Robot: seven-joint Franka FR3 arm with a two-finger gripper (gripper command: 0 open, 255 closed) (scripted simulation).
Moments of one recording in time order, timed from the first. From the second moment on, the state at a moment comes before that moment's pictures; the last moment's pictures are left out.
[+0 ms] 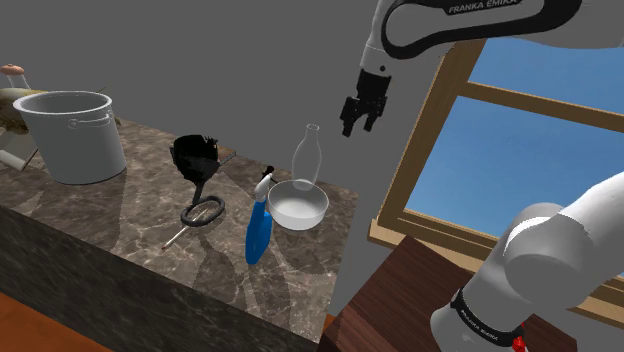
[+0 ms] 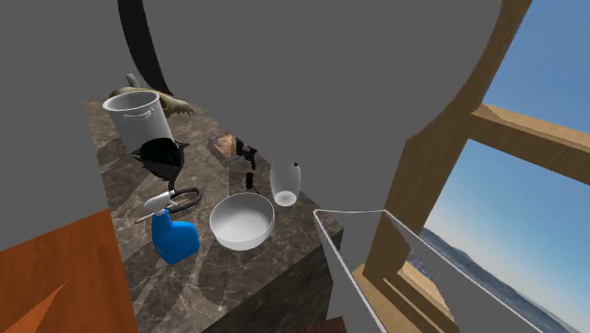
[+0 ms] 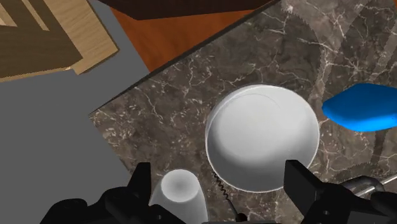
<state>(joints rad) -0.02 -0.37 -0.05 -2.22 -0.03 1.91 0.05</state>
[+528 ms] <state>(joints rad) -0.03 -0.07 -0.08 -2.02 -0.01 2.04 0.02</state>
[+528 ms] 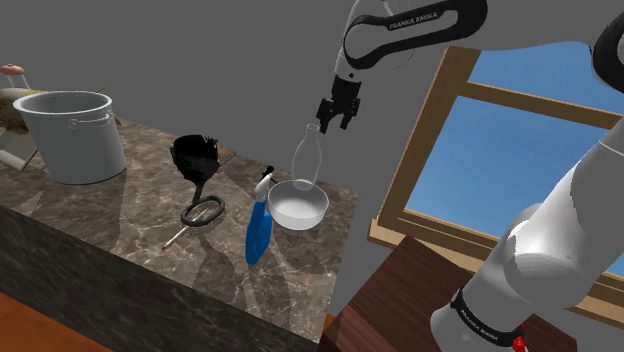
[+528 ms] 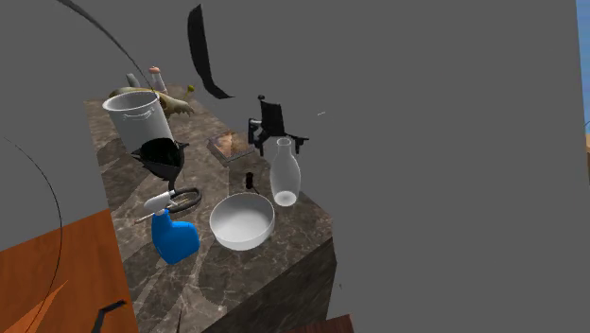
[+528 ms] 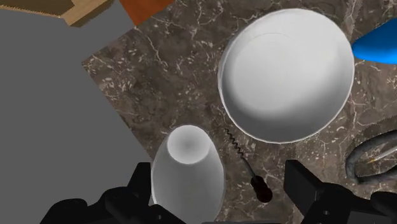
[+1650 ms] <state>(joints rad) -0.06 0.24 -0.09 -1.81 0.03 2.17 -0.02</state>
